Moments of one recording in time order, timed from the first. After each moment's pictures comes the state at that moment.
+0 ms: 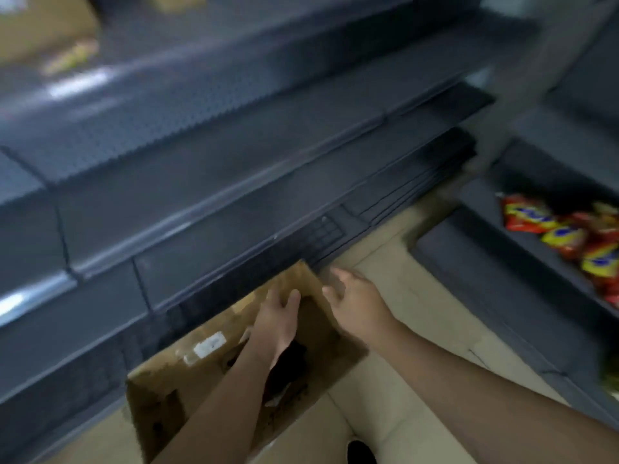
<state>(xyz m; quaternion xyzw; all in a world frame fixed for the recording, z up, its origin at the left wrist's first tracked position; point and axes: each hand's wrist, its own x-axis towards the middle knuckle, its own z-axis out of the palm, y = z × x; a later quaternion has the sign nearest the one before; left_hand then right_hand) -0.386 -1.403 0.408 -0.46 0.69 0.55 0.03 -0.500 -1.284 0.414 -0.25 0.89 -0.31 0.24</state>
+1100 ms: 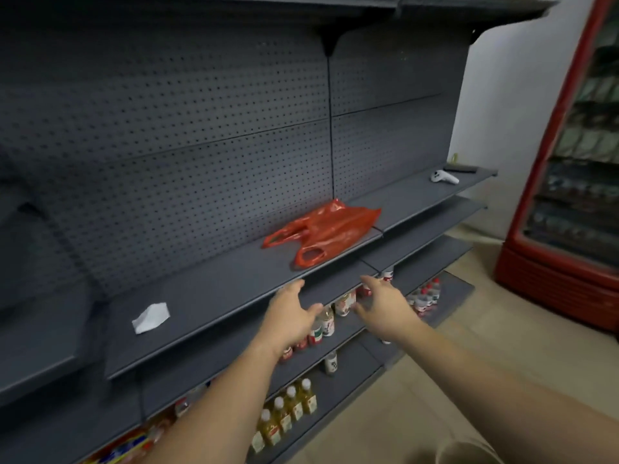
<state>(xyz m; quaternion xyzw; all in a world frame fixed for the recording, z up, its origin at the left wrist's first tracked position) -0.600 -0.396 0.736 0.41 0.84 0.31 0.19 -0.452 -0.267 0.716 0.41 0.86 -0.28 -0.13</state>
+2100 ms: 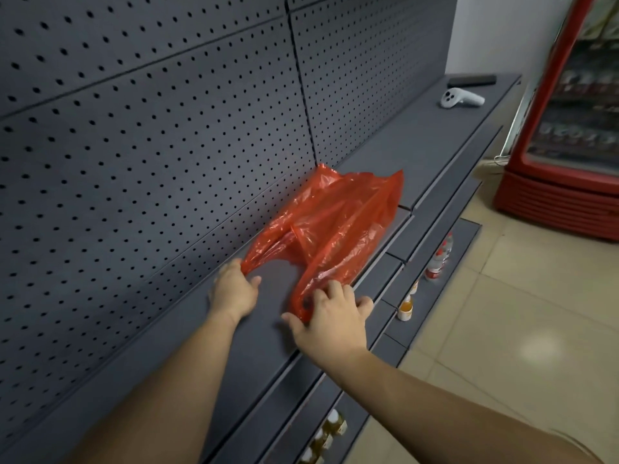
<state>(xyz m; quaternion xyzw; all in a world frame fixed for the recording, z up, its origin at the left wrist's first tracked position) -0.941 -0.121 0.597 0.38 0.90 0.19 0.12 -0.738 -0.124 0.594 0.51 0.82 -0.18 -0.17</state>
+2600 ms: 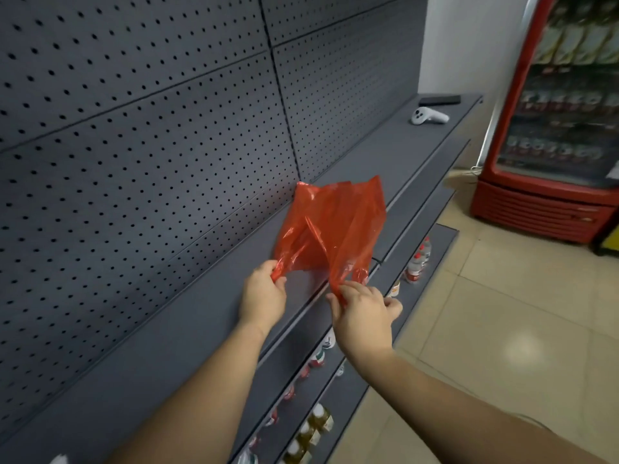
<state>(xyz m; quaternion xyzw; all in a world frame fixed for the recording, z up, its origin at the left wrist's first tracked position) -0.822 -0.148 0.633 0.45 0.82 0.32 0.12 -0.651 -0.134 0.604 0.57 0.75 -0.13 -0.31</state>
